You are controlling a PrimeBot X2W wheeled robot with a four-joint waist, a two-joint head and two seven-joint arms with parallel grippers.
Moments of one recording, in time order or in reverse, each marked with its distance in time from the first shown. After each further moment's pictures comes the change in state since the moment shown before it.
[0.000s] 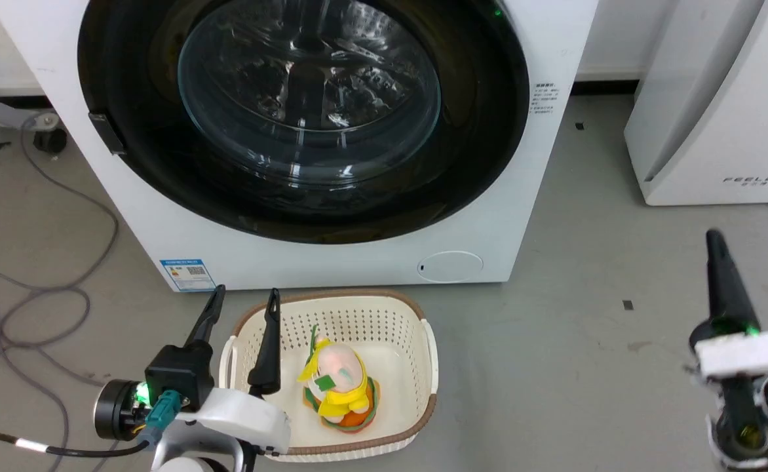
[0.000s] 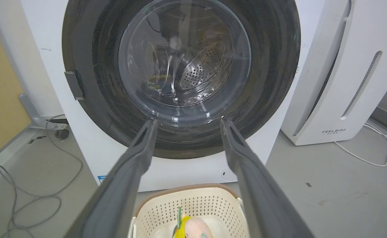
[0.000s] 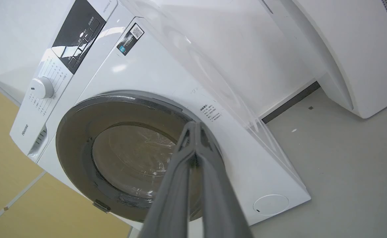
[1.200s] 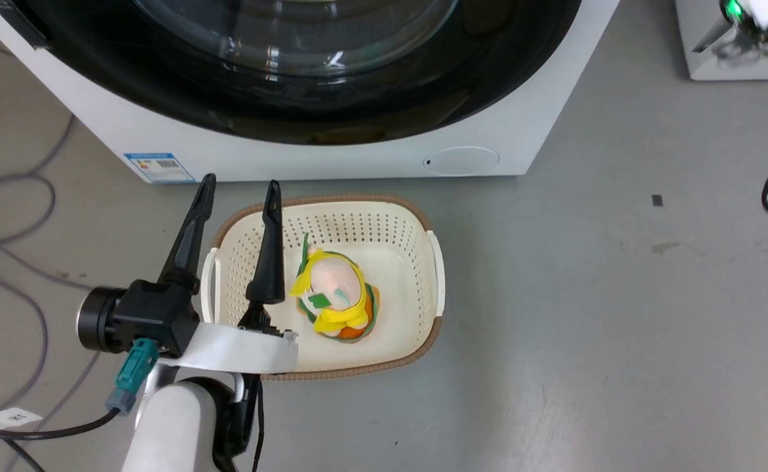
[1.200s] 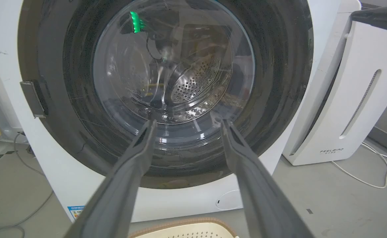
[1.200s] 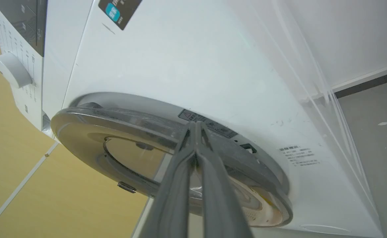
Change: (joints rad) left arm -0.175 0.000 -0.027 -0.103 -0.030 -0.010 -0.075; right arm -0.987 -0.286 0.526 0.570 0.510 0.000 0.237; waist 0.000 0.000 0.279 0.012
